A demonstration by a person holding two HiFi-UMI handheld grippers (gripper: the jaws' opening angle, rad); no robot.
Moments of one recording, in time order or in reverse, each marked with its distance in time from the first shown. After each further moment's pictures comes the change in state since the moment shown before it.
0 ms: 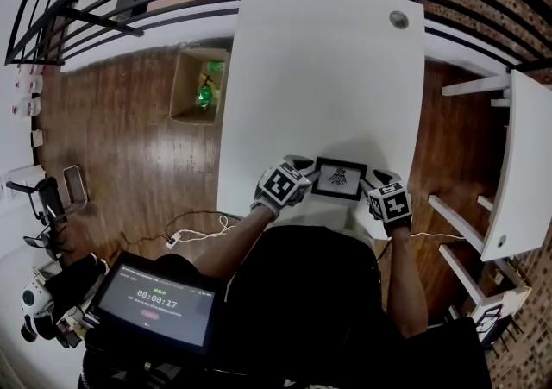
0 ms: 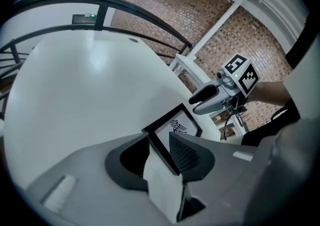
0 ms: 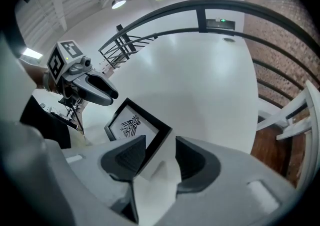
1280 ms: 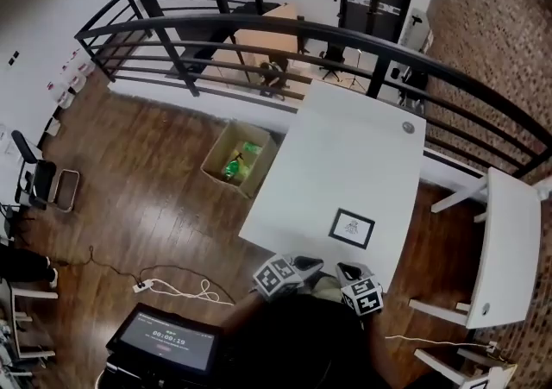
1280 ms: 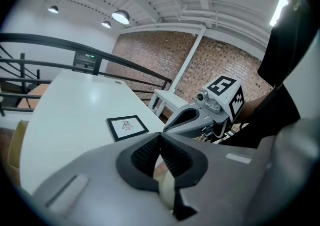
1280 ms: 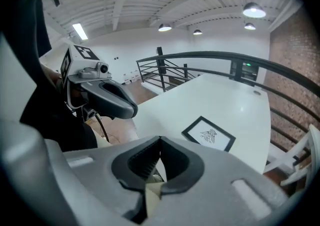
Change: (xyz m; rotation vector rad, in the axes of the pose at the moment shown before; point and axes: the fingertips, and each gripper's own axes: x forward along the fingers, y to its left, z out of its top) left arm -0.110 -0.160 -0.090 0.094 -0.491 -0.033; right arm -0.068 0.199 -0.058 -0.370 -0.319 0.063
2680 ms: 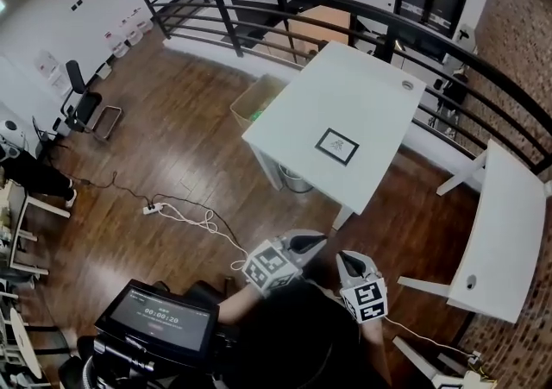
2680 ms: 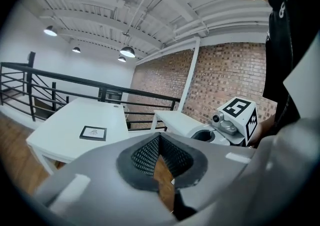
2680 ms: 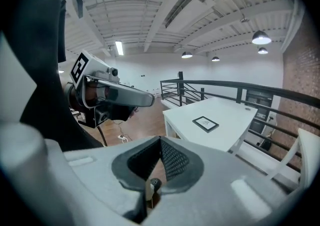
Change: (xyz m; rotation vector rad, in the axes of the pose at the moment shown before) left arm 0.026 -0.315 -0.006 0.041 -0.313 0.323; right arm -0.267 0.071 -0.174 -0.209 -0.278 0.135
